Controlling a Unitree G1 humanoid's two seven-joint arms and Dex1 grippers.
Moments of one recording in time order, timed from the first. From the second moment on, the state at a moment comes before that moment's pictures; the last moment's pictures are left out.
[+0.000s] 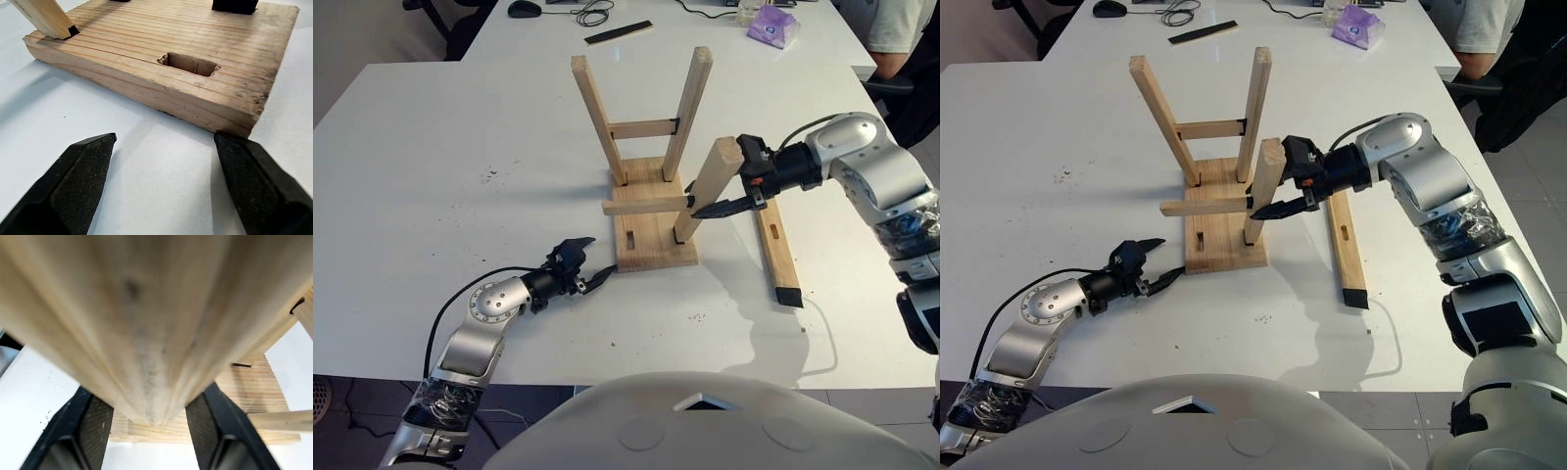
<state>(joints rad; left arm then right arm) 0.27 0.55 -0.16 -0.19 -0.16 0.12 -0.70 -0.63 -0.80 0.50 0.08 0.47 0.25 1.37</state>
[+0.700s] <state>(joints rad) 0.33 0.53 -0.16 -0.28 -0.14 0.17 -0.65 -0.60 -0.83 0.48 0.09 0.53 0.30 1.37</state>
